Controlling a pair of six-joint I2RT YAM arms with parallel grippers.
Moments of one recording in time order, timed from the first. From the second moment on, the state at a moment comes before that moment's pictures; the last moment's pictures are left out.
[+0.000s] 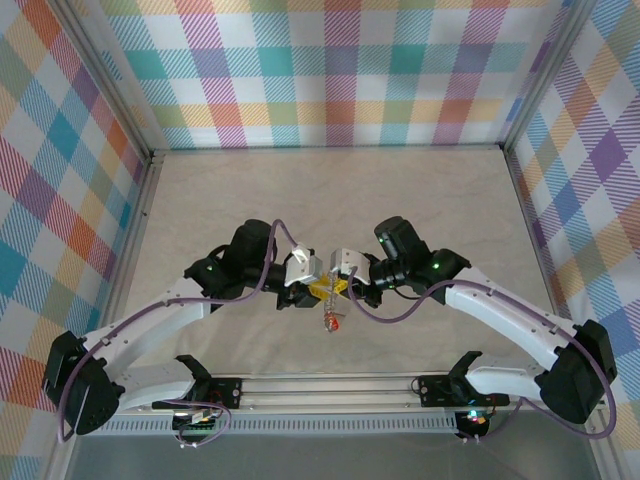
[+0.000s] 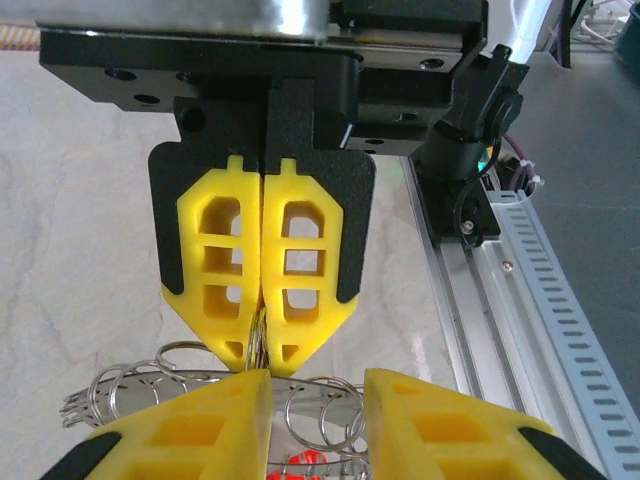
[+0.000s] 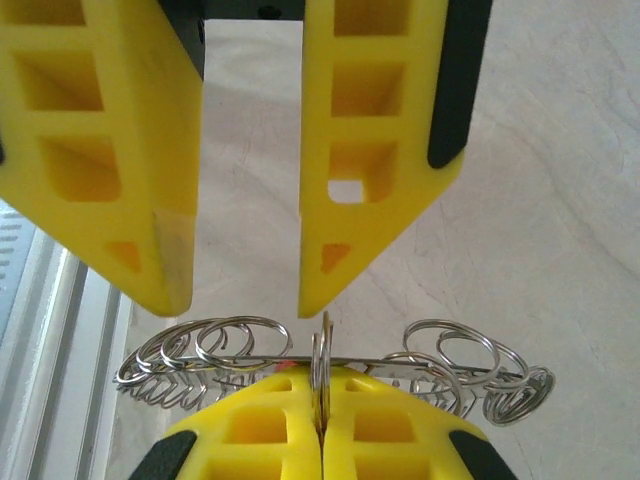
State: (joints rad) left arm -0.70 1.15 0.85 -0.34 0.77 0.47; right arm 0.76 1.18 0.92 -0.53 -0.57 -0.56
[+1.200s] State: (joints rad) left arm -0.70 1.20 0.89 -0.34 0.73 0.47; right arm 0.76 1.18 0.92 -0.53 -0.56 -0.58
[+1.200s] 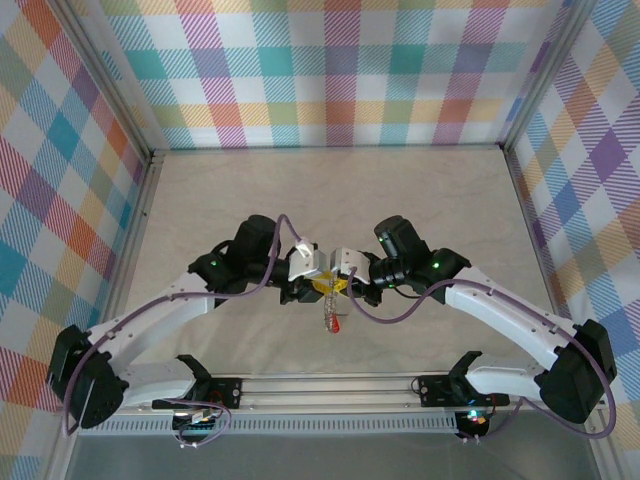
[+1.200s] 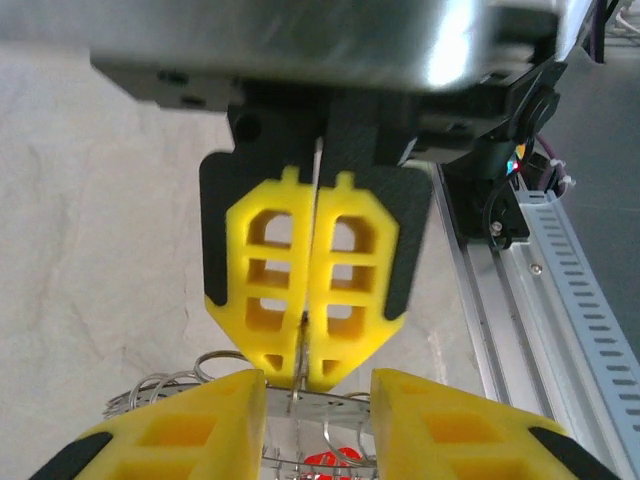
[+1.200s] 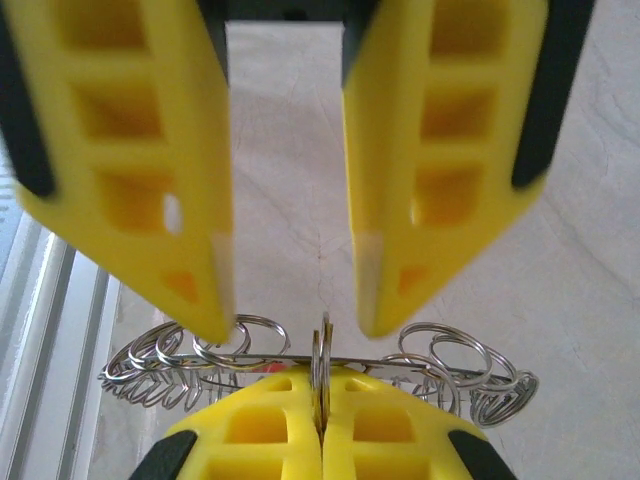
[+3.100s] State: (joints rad) left arm -0.65 1.14 0.74 -0.04 0.87 0.34; right arm 0.74 1.11 0.86 -0.40 -0.67 -0.55
